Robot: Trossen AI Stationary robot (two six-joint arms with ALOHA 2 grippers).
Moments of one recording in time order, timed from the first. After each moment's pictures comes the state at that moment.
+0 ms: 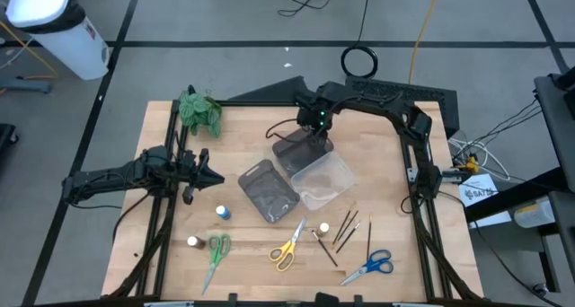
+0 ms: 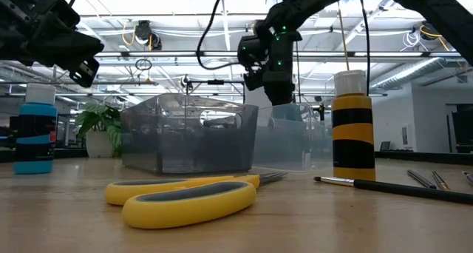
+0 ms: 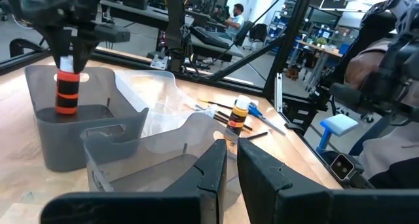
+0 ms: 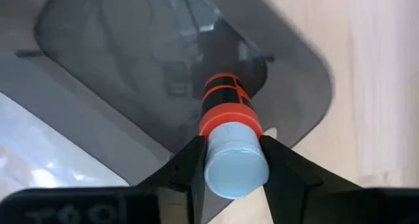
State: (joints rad) left arm 0.17 0.08 0.07 -0.05 0.36 -0.24; right arm -0.48 2.06 1.78 -1.19 -0.06 -0.22
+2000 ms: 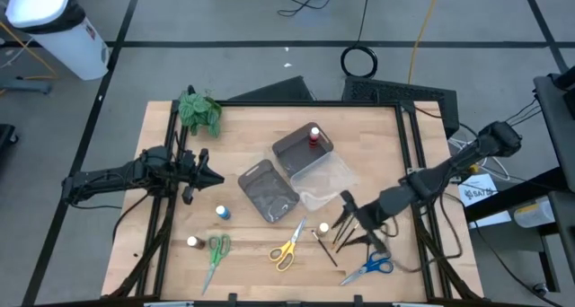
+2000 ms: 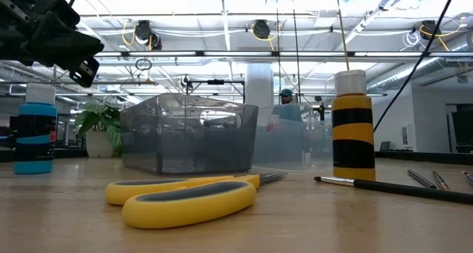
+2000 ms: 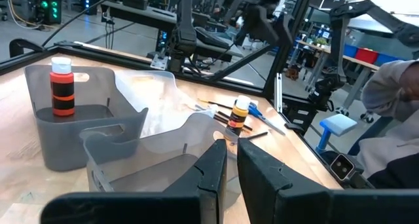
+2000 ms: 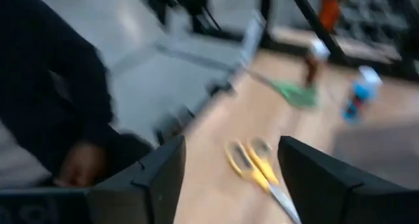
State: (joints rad) left arm 0.17 0.08 0.07 -0.05 0.36 -0.24; right arm 0.50 1.15 0.78 0.02 -0.02 0.04
